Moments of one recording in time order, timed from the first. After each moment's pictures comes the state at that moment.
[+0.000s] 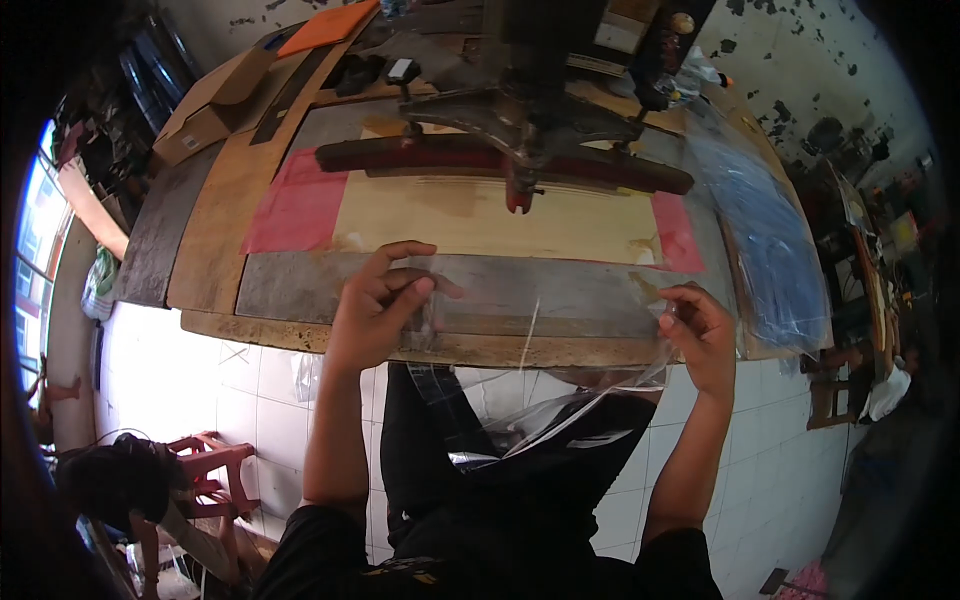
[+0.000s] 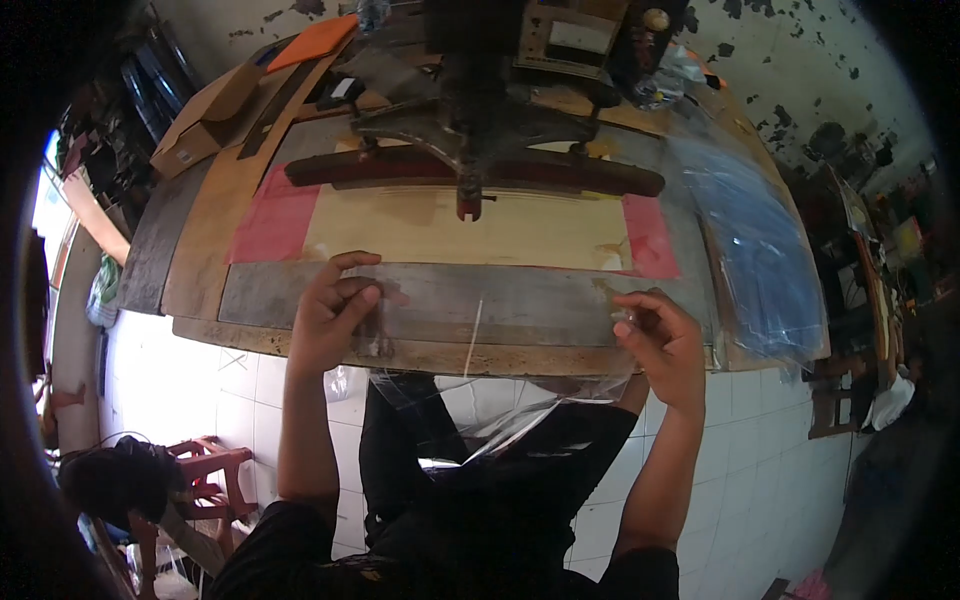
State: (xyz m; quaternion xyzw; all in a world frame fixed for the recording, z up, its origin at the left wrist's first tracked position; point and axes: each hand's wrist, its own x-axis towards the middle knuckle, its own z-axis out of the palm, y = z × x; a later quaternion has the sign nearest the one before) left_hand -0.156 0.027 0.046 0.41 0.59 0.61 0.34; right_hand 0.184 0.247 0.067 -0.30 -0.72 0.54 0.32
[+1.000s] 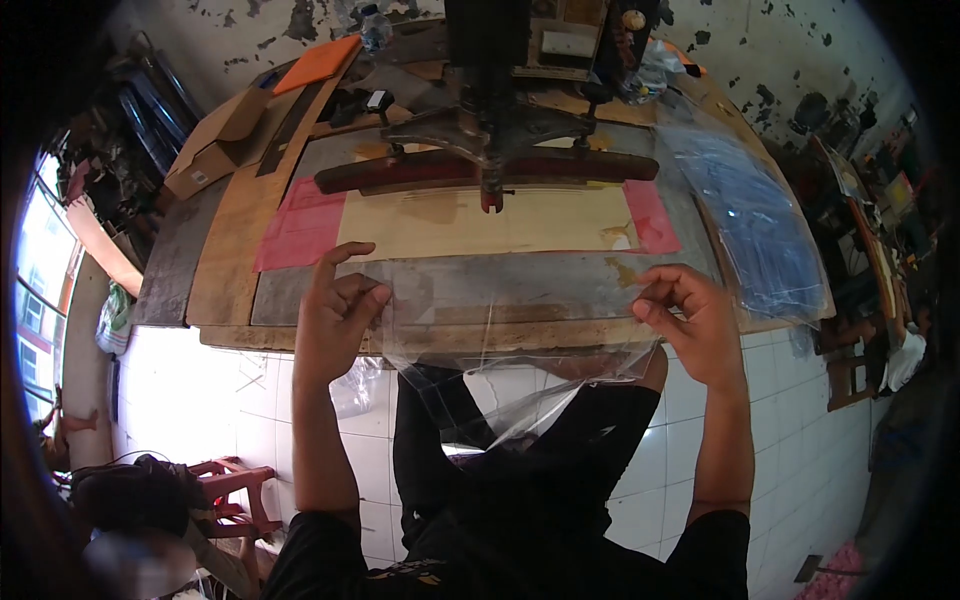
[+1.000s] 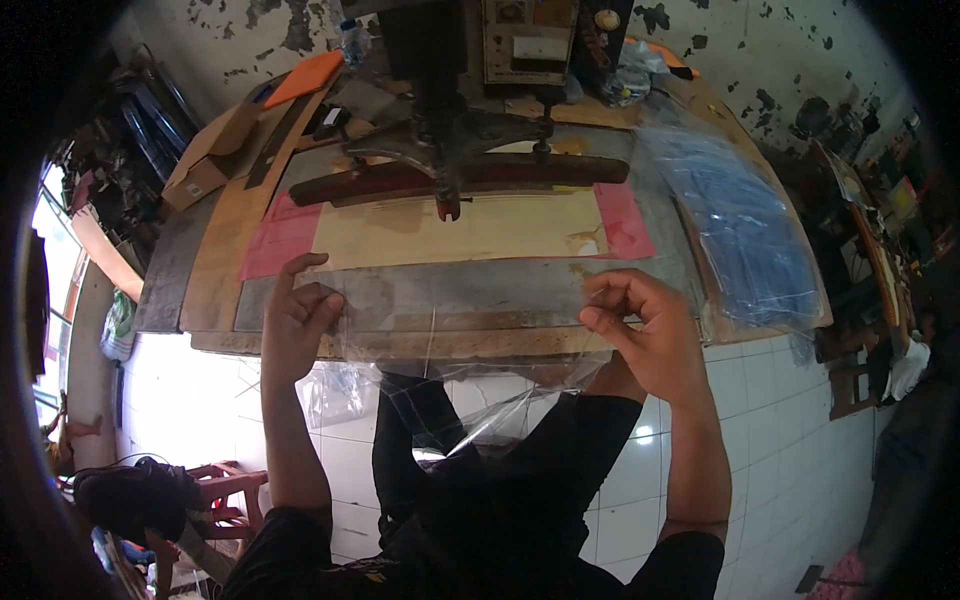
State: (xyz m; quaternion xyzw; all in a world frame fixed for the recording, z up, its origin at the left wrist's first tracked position) left_hand -0.156 -0.008 0.080 0.43 0.67 0.57 0.21; right_hand 0.190 0.216 0.113 -0.28 -0.77 0.50 0.28
